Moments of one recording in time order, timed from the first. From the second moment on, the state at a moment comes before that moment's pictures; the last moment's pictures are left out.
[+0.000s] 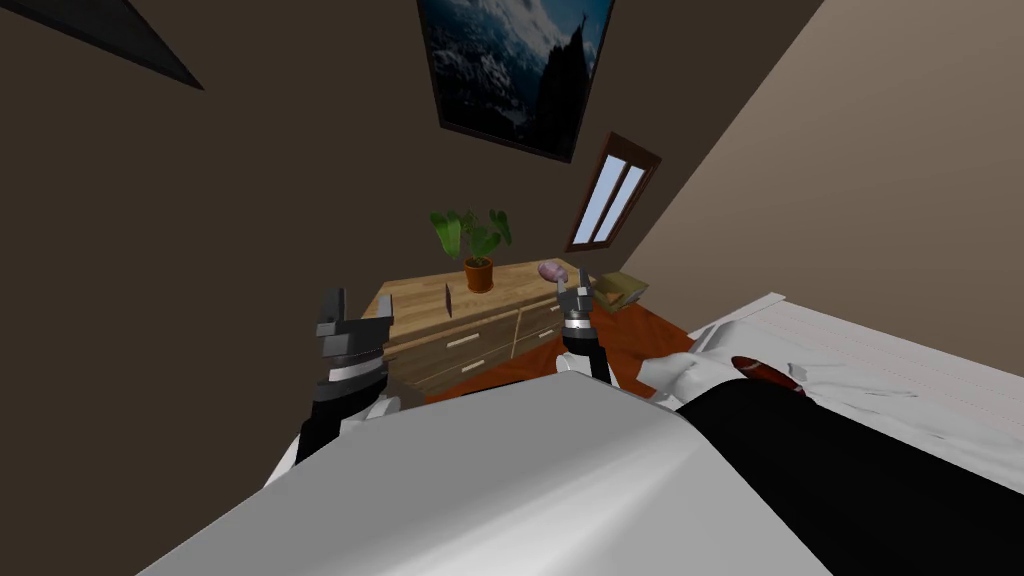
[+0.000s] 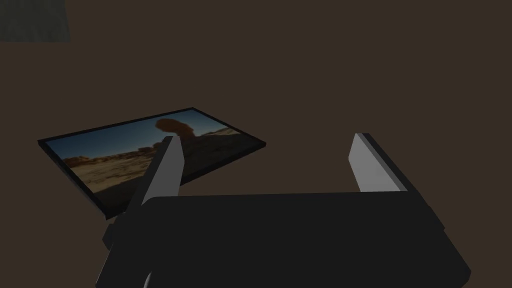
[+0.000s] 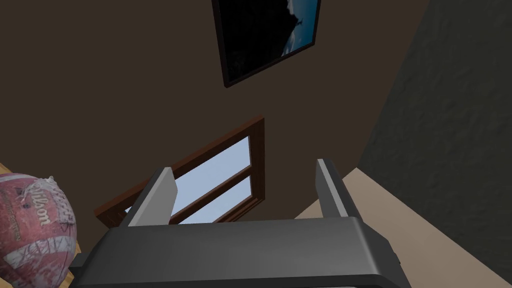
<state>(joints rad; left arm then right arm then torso) 0.52 0.14 -0.02 -2.19 0.05 -0.63 0.12 0.53 0.00 0.05 -2.34 -0.08 -0.37 -0.13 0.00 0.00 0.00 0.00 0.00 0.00</state>
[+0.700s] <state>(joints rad) 0.57 0.32 -0.05 -2.03 0.06 -0.69 0.15 0.53 0.00 0.05 -2.34 -0.08 -0.37 -0.13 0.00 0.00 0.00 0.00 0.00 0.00</state>
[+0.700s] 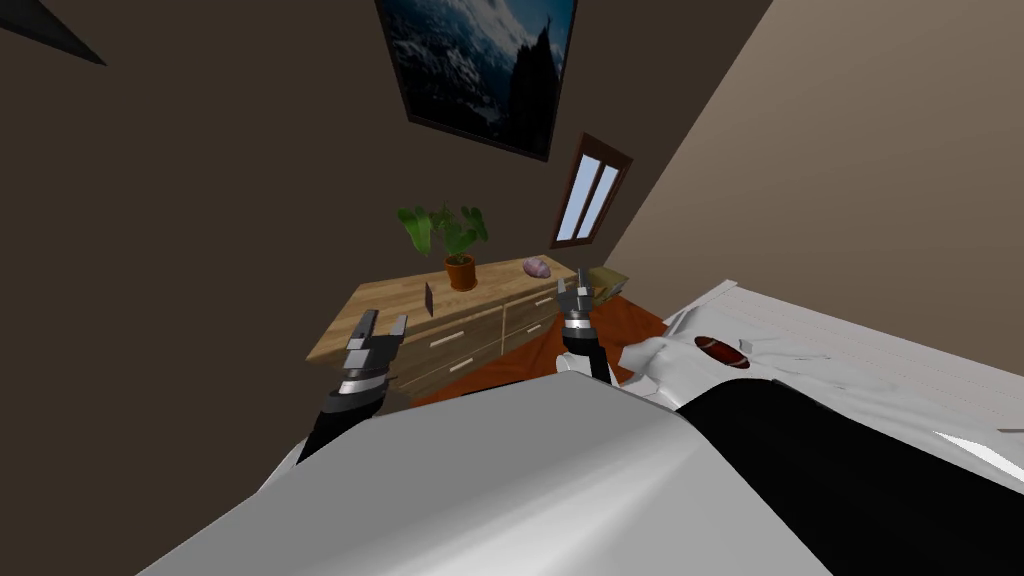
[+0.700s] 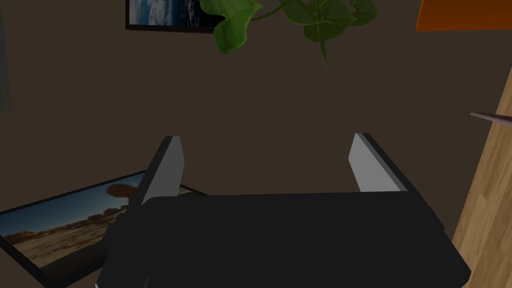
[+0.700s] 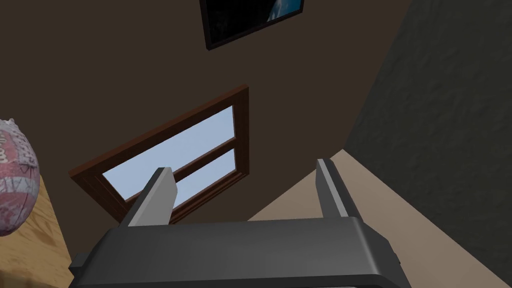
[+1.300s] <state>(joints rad) 0.63 0.48 -0.09 -1.88 0.07 -0.75 0.19 0.53 0.00 0.05 -2.34 -0.08 -0.37 -0.13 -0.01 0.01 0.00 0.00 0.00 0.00</state>
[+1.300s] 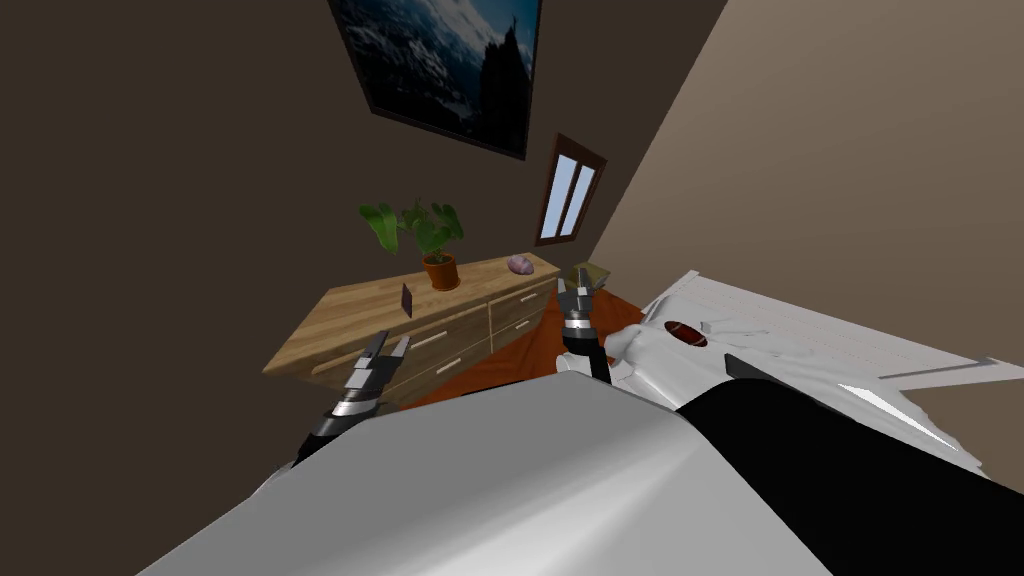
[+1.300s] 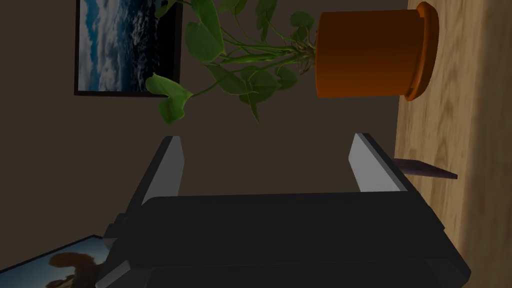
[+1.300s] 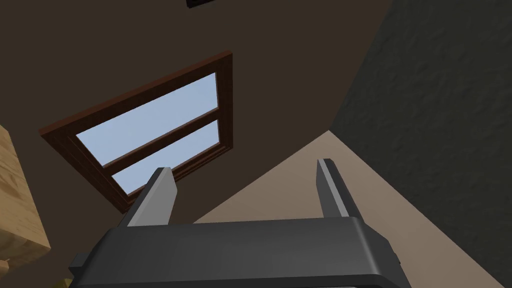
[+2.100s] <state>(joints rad) 0.70 0.67 -0.13 -1.68 0.07 -0.83 0.25 0.53 0.00 0.05 -2.34 -0.08 -0.37 -0.13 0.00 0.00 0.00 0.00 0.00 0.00</state>
